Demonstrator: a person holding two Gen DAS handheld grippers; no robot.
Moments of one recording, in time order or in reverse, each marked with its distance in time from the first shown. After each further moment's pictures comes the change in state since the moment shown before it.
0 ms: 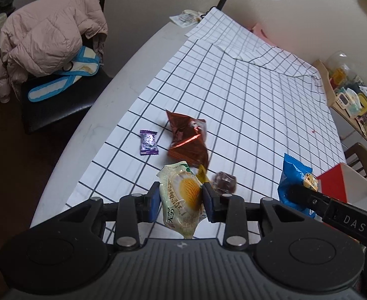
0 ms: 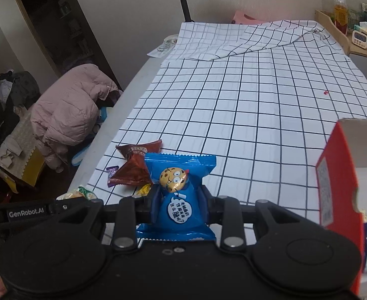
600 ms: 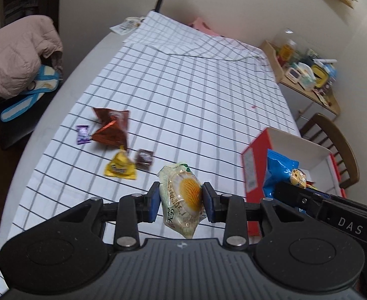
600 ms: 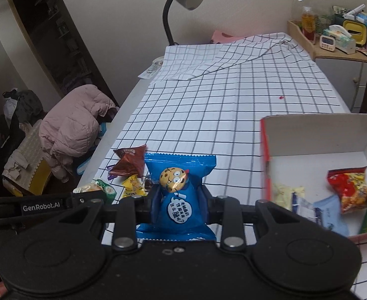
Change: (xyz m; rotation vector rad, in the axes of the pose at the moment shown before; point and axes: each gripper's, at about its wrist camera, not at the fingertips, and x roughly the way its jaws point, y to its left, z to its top) left arm -0.062 -0.112 -0.046 0.156 -0.003 -0.112; right arm -0.117 -0.061 -0.026 0.049 -0.073 -0.007
